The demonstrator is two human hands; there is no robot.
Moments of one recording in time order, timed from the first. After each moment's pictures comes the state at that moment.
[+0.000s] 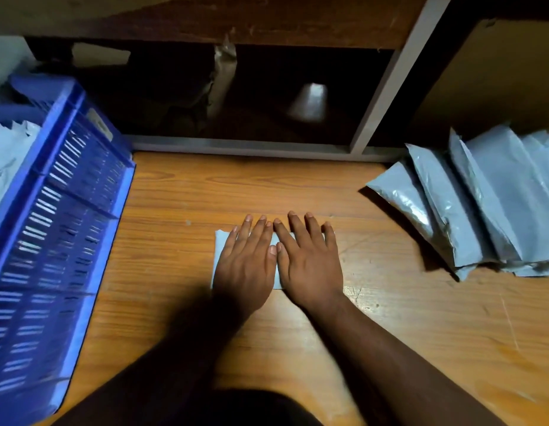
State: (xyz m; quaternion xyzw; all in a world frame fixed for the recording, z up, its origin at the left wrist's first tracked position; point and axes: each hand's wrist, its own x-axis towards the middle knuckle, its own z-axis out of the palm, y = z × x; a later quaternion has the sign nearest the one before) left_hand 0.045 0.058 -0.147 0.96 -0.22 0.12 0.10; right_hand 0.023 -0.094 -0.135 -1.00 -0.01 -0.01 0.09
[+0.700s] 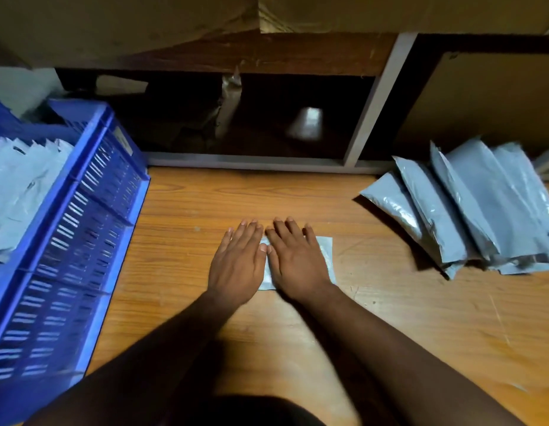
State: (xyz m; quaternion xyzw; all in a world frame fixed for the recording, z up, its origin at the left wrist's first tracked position) left_hand 0.057 0.083 -0.134 0.97 -0.21 0.01 0.15; right_hand 0.032 -0.076 -0.128 -0.99 -0.05 0.02 0.15
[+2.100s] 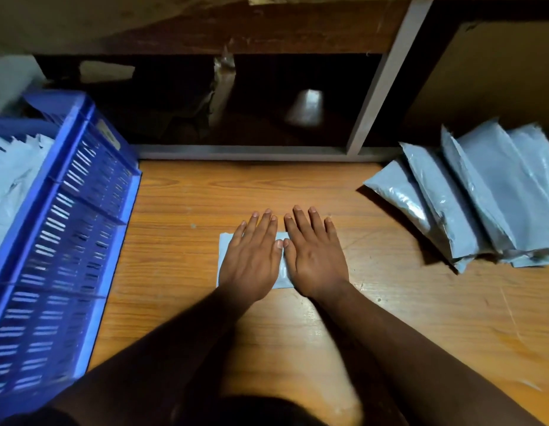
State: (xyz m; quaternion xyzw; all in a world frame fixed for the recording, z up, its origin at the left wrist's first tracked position) left_hand 0.060 0.056 -0.150 0.97 -0.25 0.02 0.07; right_hand 0.026 -0.104 -0.144 -0.99 -0.01 0.02 0.12
